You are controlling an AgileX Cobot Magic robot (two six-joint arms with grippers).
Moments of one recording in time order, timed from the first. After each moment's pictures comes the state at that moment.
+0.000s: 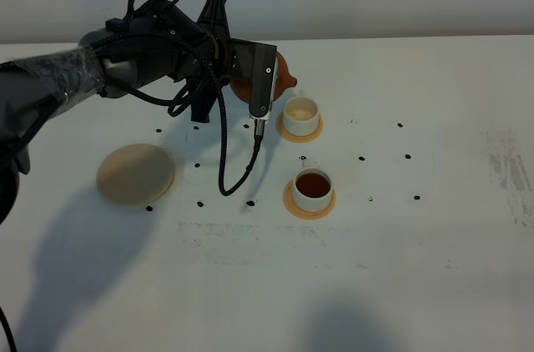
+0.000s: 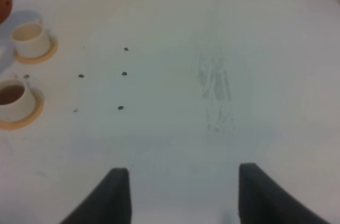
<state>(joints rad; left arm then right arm) -0.48 2.20 -1.69 0.44 0.39 1.04 -0.07 -0.01 -0.51 0.19 1.09 -0.19</state>
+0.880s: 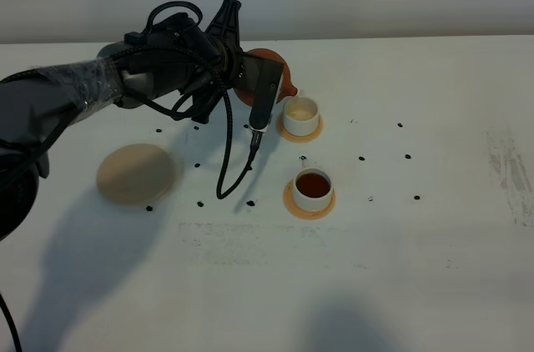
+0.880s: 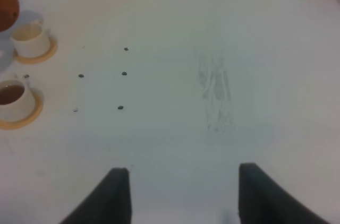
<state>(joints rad) -0.50 2.24 -1.69 0.64 0.33 0.98 -0.07 -0.01 -0.51 0.19 1.09 -0.19</state>
